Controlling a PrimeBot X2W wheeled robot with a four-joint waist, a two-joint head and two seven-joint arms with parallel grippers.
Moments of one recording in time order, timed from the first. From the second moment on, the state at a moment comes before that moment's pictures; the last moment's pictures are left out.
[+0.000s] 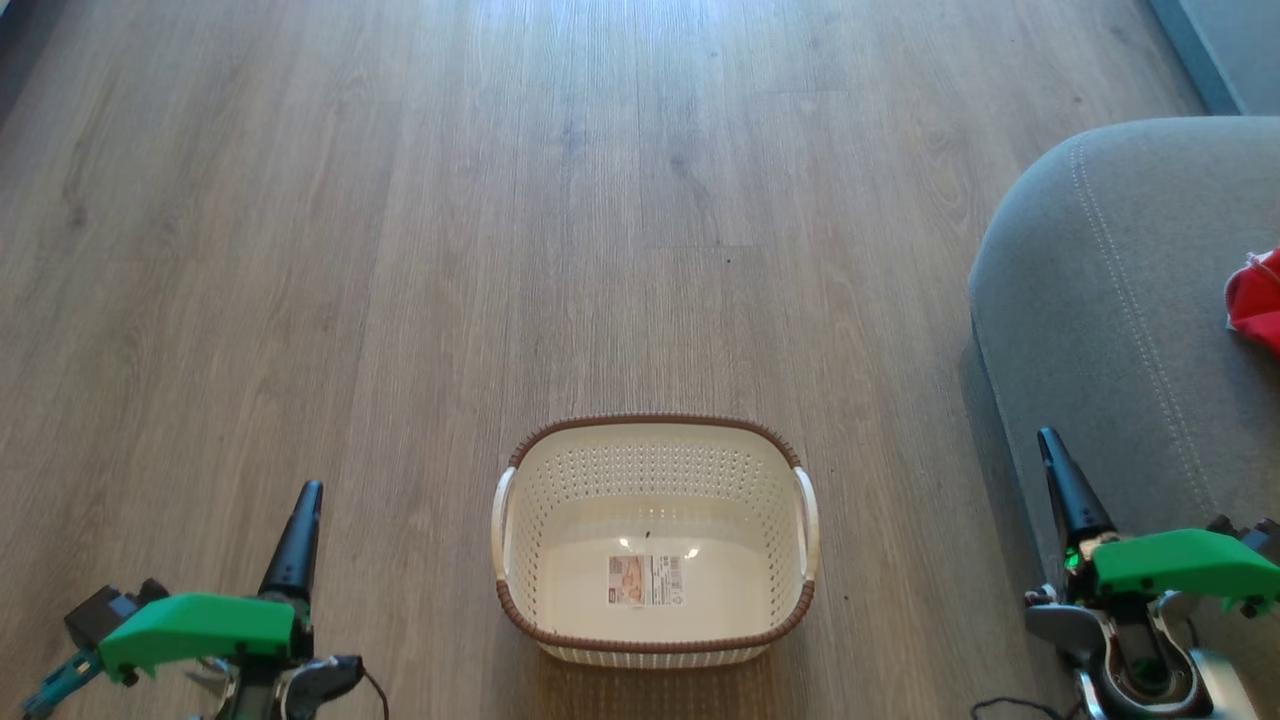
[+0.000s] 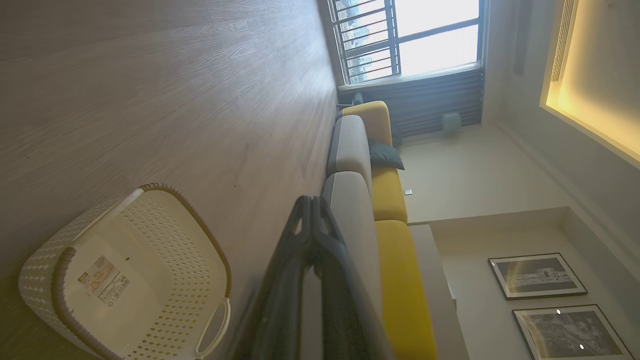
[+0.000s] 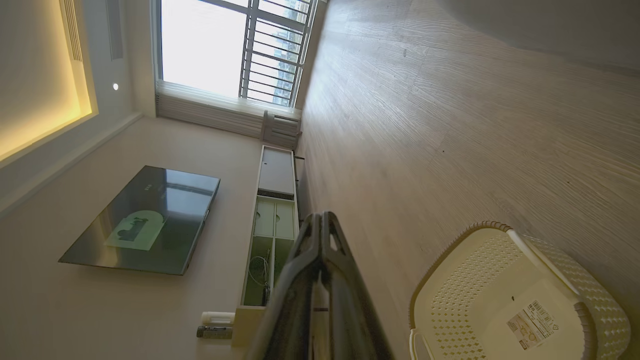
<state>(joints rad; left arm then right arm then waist) -0.04 0.04 0.07 0.30 -1.37 -0.12 0.05 -0.08 -0.06 -0.10 0.33 1.37 0.13 0.05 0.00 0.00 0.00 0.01</state>
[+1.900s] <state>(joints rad) -0.06 0.04 0.08 0.28 -1.60 -0.12 0.11 -0.08 -0.05 -0.13 0.28 1.60 0.13 0.11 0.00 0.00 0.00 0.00</state>
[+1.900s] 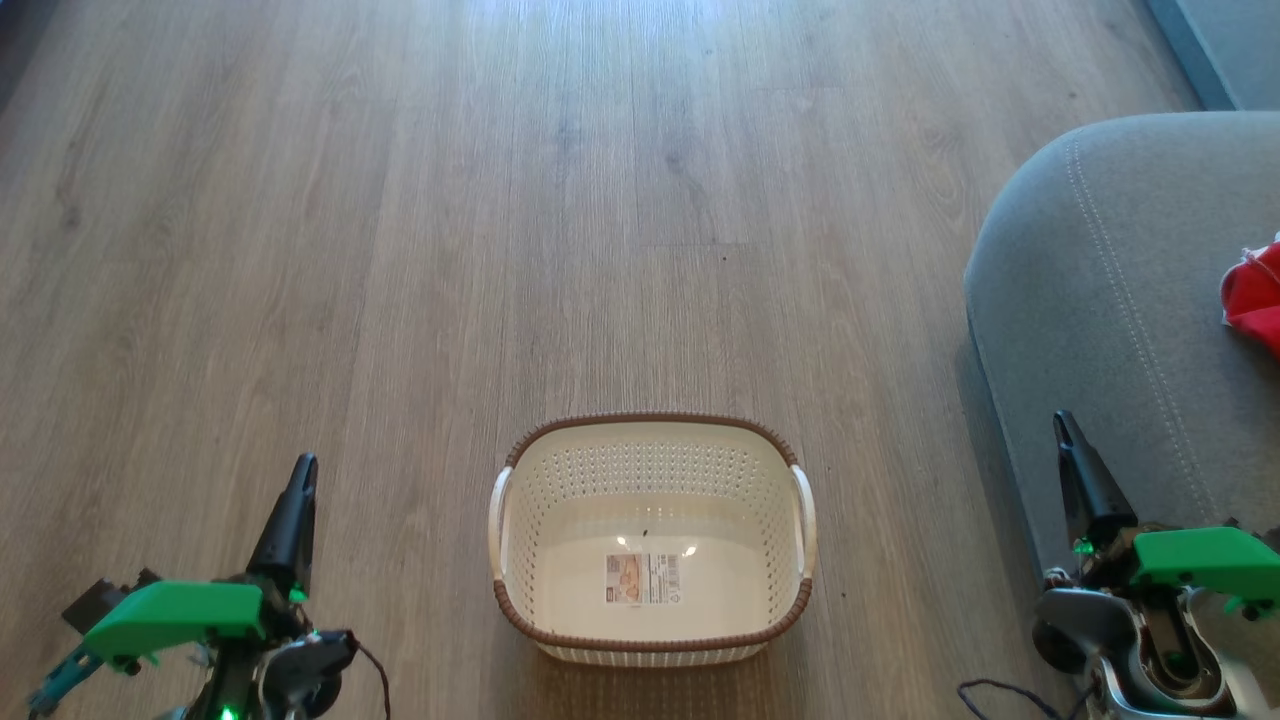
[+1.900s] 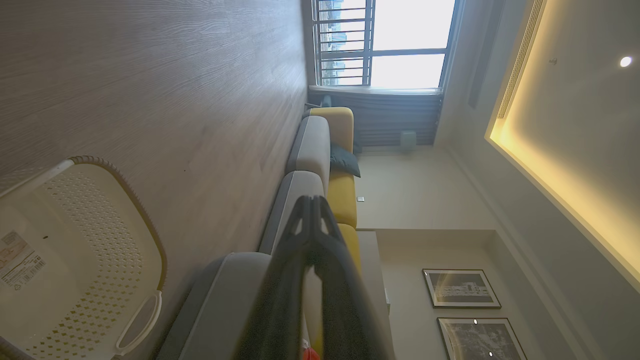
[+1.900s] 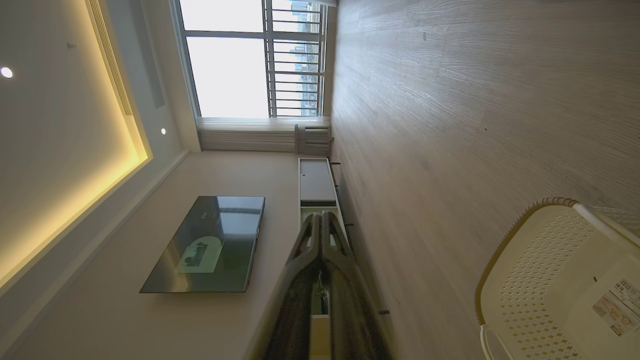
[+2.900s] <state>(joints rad) -0.06 0.04 0.08 0.28 -1.60 -0.12 0.11 -0.08 -0.05 -0.13 0.28 1.60 0.13 0.11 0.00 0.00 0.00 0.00</state>
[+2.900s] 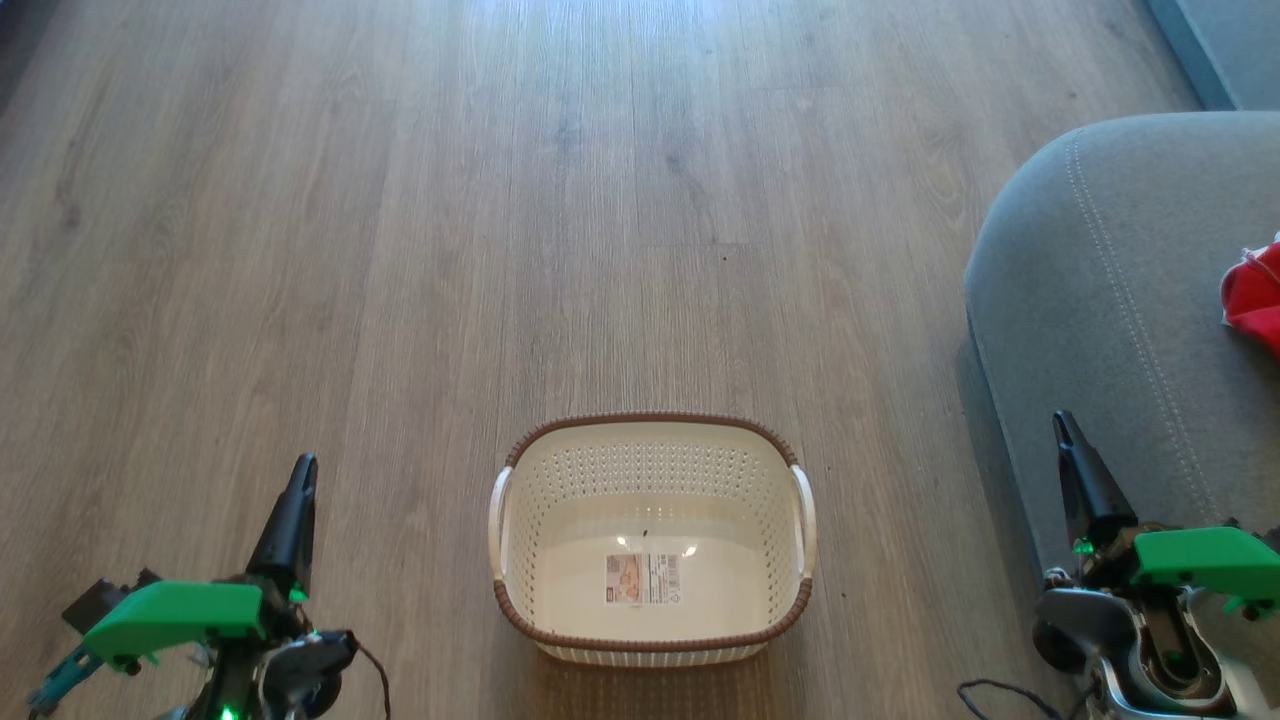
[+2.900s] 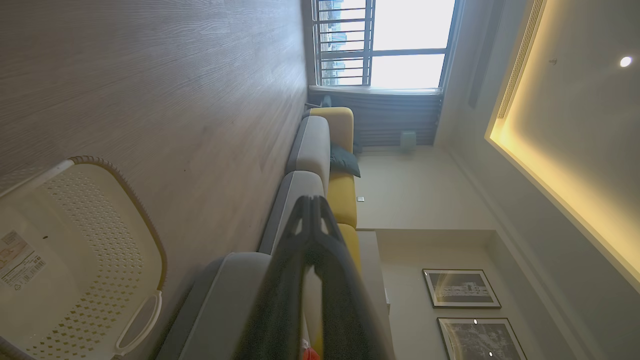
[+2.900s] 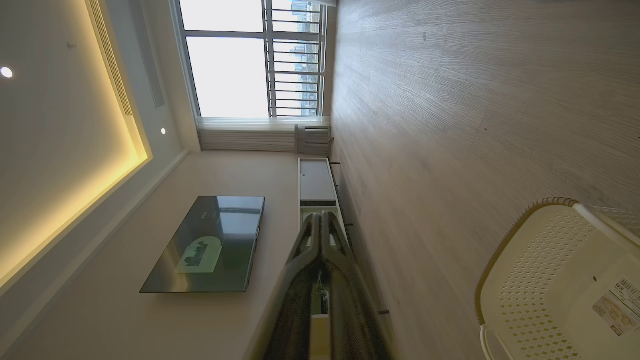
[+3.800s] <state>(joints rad) -0.06 0.04 0.08 0.28 -1.60 -0.12 0.11 -0.08 -0.05 -0.13 0.28 1.60 0.13 0.11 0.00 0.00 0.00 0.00</state>
